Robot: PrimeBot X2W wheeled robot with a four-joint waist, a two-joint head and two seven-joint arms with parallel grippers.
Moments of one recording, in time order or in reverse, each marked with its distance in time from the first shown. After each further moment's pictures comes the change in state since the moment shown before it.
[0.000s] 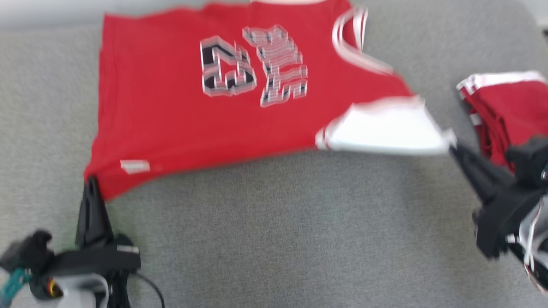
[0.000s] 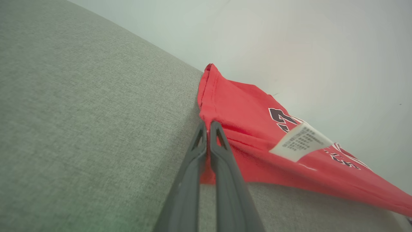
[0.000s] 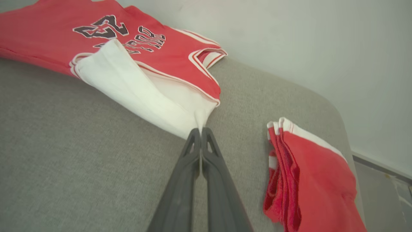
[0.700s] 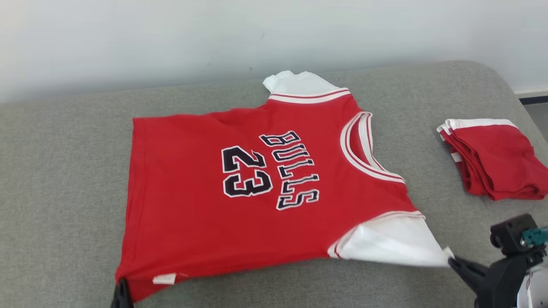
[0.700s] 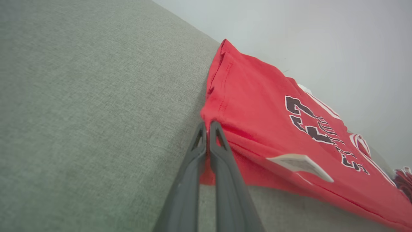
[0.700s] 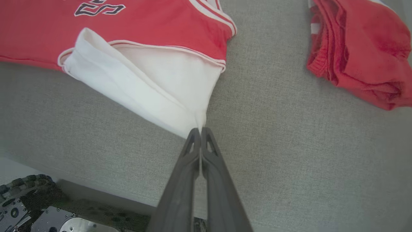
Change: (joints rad) left arm 0.373 -0.018 -0.096 -0.092 -0.071 0.102 0.000; right arm 0.360 0.087 -0.124 -0.109 0.120 0.000 0.384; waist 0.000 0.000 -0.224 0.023
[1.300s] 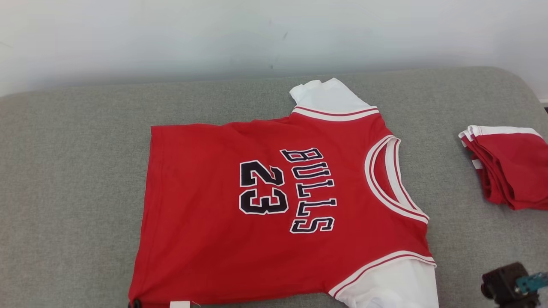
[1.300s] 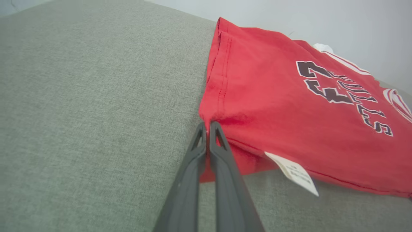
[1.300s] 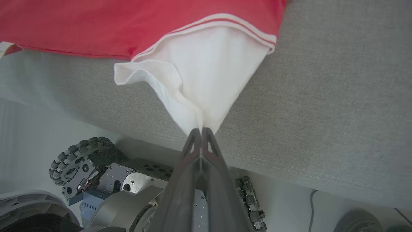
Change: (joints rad) left arm 0.130 0.060 -0.095 -0.069 0.220 0.047 0.000; right arm 0.252 0.168 -0.080 -0.199 0.052 0.000 0.202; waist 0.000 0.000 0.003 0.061
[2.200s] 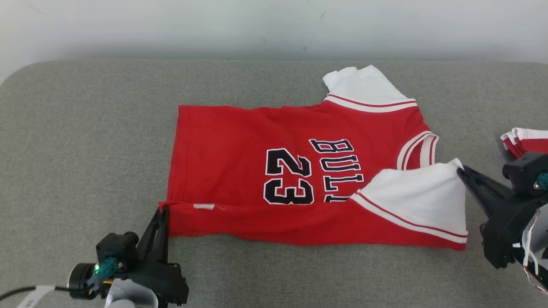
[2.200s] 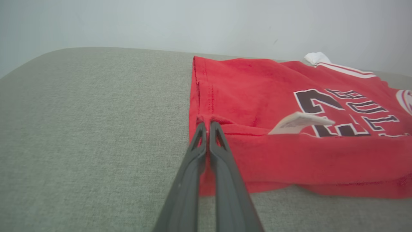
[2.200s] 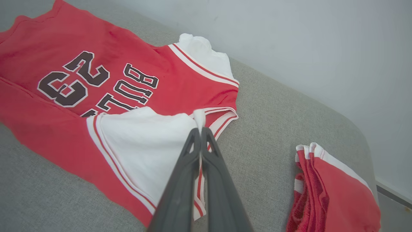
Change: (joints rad) left arm -0.441 0.054 -0.117 0.220 0.087 -0.054 0.097; right arm -0.550 -0.338 0.261 0.417 -0.104 0.000 -0.592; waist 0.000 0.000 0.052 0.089
